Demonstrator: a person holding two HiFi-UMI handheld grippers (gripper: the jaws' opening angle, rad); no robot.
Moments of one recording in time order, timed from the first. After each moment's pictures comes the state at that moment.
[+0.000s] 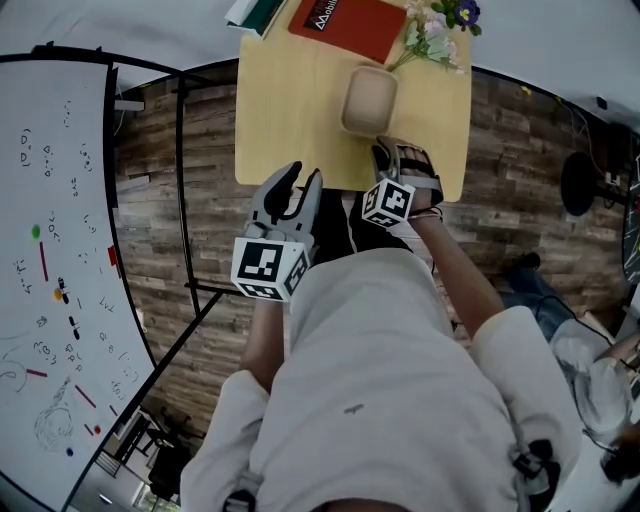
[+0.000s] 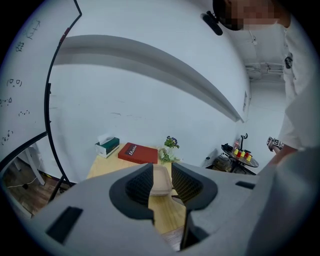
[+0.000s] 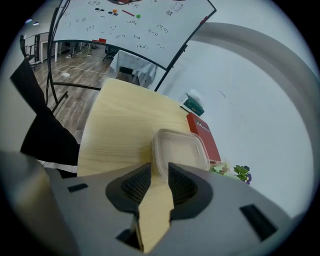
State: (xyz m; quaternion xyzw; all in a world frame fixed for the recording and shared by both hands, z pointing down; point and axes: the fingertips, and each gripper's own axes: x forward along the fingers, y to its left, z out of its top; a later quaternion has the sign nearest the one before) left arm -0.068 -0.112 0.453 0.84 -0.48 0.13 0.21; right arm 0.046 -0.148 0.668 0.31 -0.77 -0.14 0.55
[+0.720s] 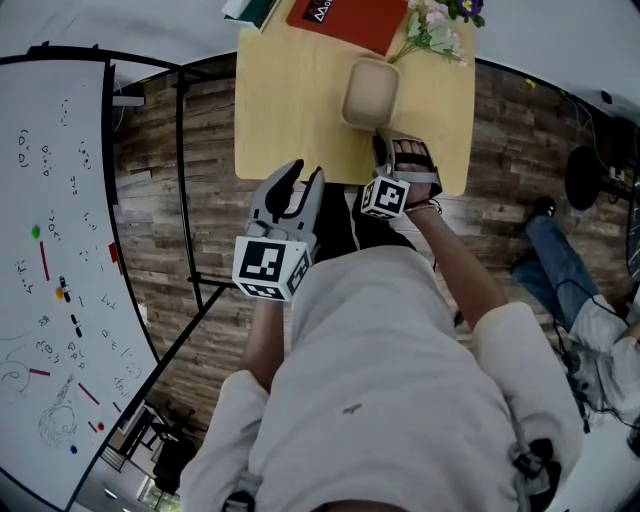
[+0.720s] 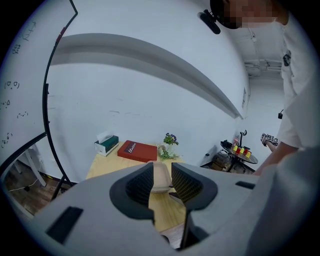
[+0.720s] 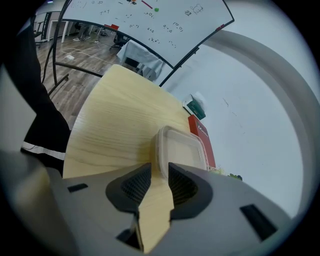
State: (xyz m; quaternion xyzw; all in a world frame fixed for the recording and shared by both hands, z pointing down) left arm -0.063 -0.108 0.458 0.84 -0.48 0.15 0.21; right arm 0.044 -0.154 0.685 0.31 -0.73 -0.22 0.57
